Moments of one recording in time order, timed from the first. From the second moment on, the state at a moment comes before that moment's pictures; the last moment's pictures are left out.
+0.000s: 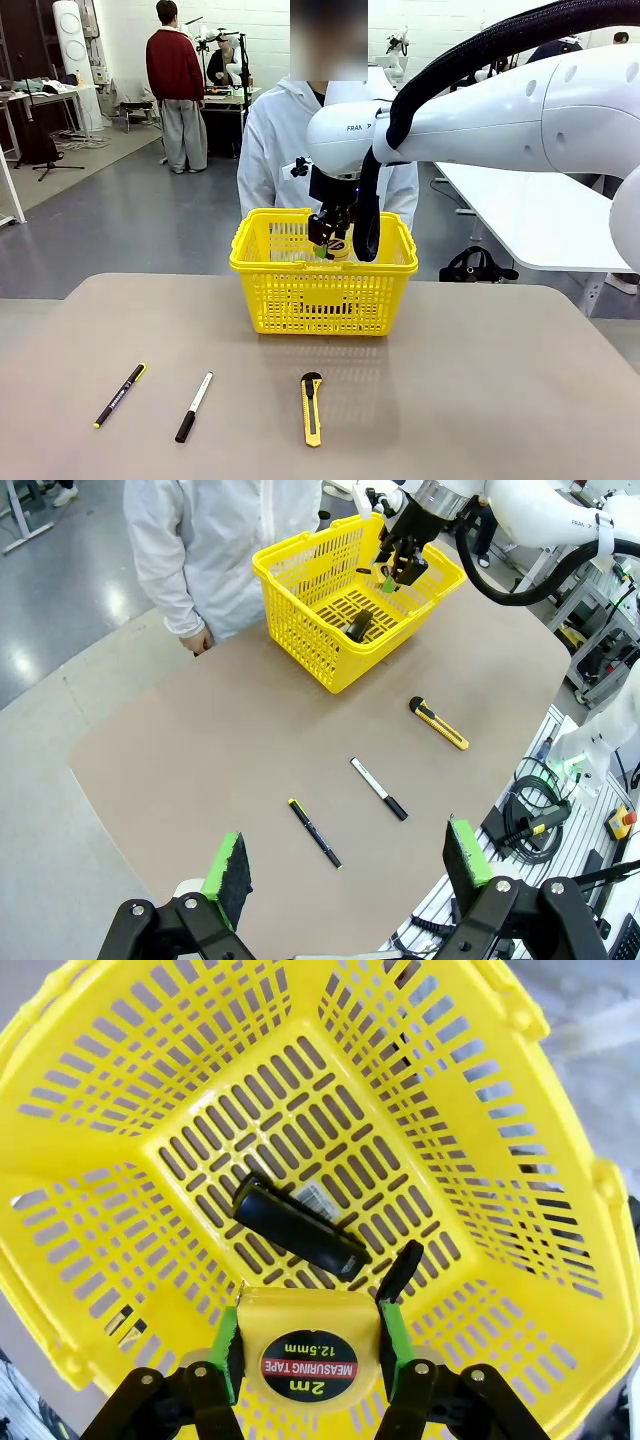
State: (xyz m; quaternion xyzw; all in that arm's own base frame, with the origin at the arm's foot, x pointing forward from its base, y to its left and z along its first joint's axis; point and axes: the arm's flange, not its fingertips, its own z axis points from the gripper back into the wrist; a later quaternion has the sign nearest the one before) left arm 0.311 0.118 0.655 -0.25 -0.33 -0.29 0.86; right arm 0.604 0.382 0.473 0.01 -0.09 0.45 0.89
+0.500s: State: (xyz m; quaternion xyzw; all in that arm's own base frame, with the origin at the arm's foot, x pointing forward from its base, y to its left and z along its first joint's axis) left arm 0.311 0.118 0.655 -0.25 -0.33 -0.29 0.86; right arm 0.614 0.374 0.437 0.01 -0.06 0.45 0.89
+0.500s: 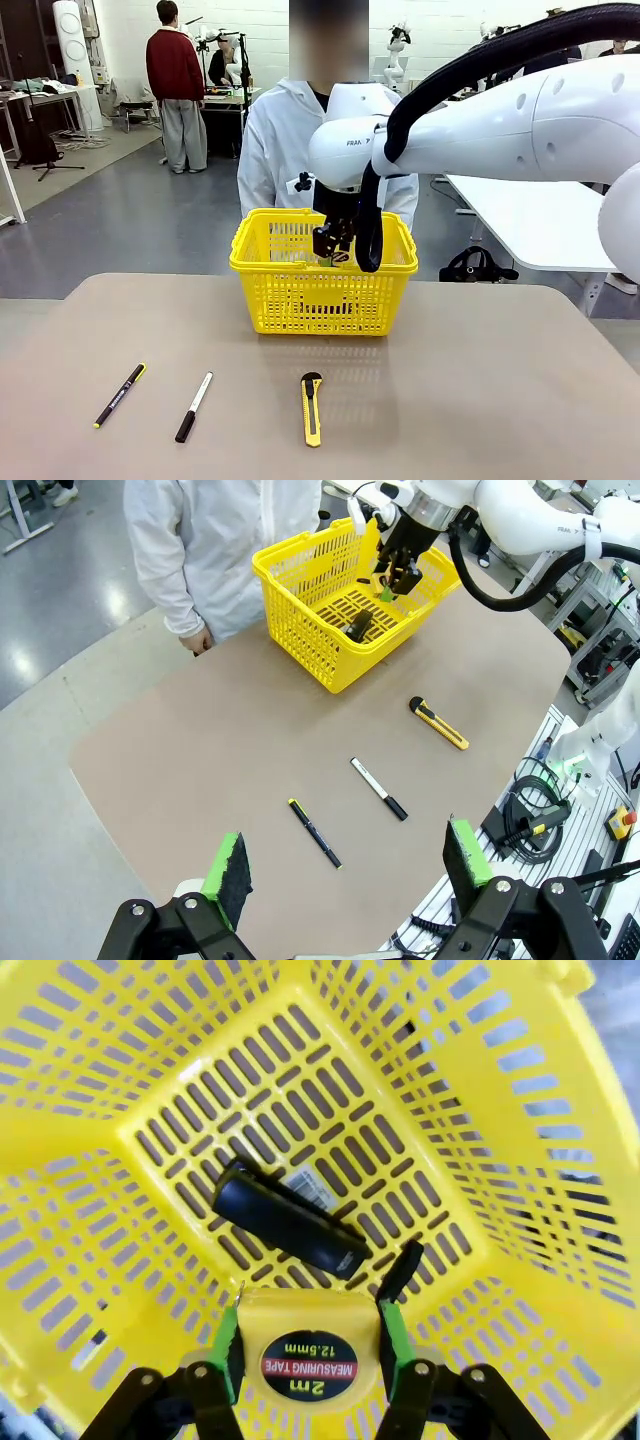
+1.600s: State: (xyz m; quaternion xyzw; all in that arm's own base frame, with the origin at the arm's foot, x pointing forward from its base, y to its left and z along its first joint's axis) left arm 0.311 0.118 0.655 -0.25 -0.33 -0.29 0.86; right arm 0.626 0.372 0.421 0.01 -0.04 0.45 0.89
